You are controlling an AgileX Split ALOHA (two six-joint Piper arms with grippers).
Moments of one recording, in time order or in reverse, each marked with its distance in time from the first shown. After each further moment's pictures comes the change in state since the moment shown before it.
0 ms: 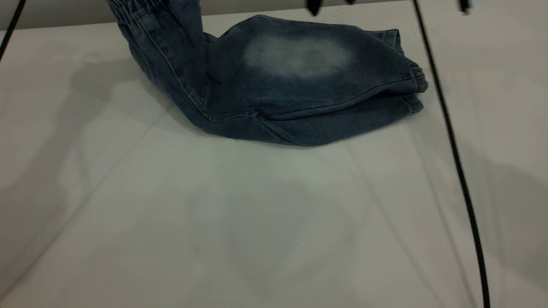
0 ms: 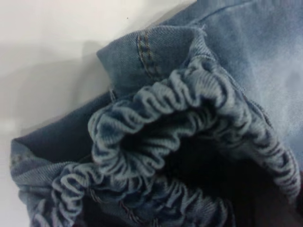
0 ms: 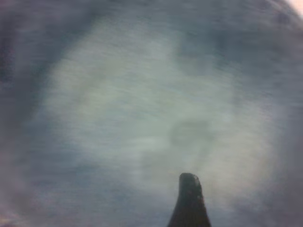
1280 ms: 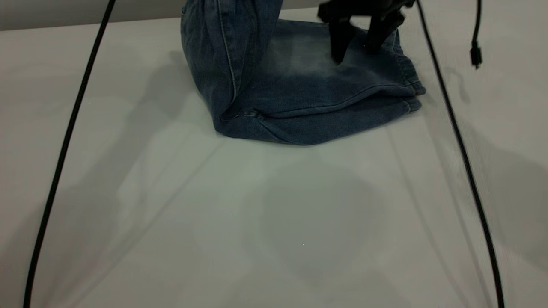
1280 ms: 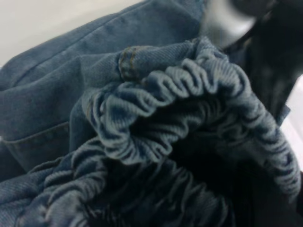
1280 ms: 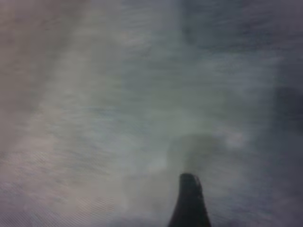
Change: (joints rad) left arm -0.237 0.000 -0.093 0.007 -0.002 0.037; right arm -0.073 0.127 -0.001 0.032 -0.024 -0.001
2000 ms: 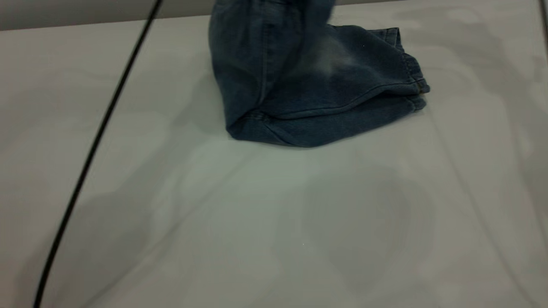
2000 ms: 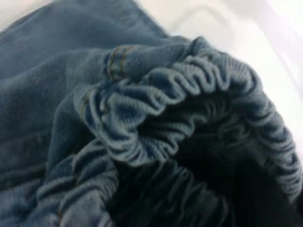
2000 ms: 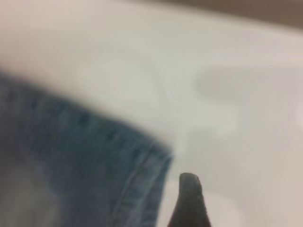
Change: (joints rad) left arm -0.165 0.002 0.000 0.000 -0.016 0.054; right arm -0.227 -0.121 -0.175 -0.003 0.025 -0.002
